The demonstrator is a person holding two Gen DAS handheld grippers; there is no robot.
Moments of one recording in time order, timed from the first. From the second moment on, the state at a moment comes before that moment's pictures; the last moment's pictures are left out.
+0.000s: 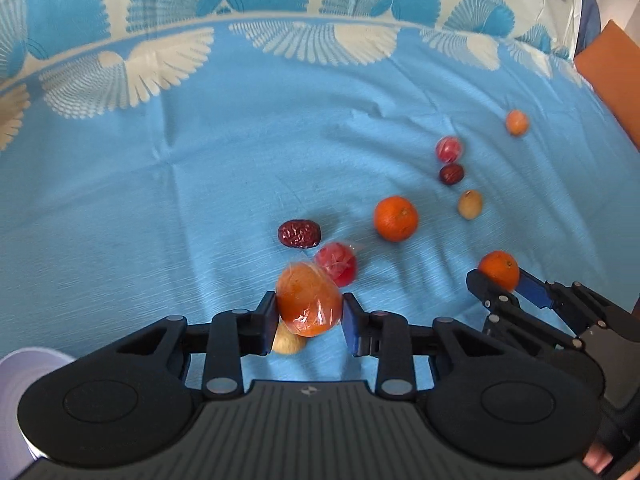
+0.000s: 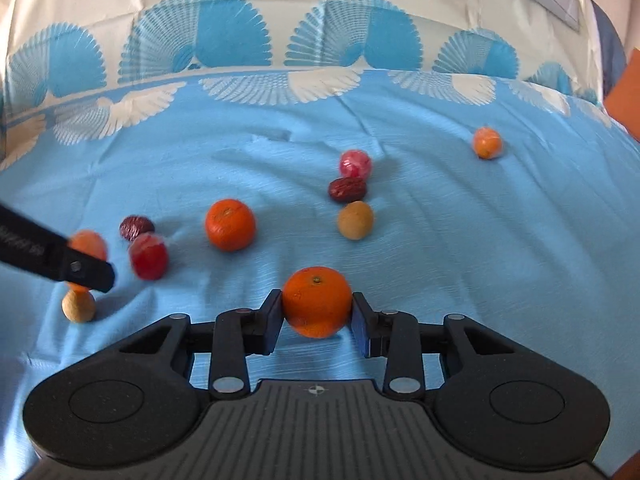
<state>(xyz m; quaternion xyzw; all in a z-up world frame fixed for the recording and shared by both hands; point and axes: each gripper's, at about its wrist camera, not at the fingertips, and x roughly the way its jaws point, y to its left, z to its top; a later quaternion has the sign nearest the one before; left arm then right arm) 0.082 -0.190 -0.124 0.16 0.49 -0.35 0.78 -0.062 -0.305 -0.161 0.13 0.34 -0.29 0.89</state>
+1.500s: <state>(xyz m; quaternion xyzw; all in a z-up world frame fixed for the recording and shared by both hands) -0.105 0.100 0.029 0.08 0.45 -0.17 0.88 -0.210 -0.080 0.016 0.07 0.31 -0.04 0.95</state>
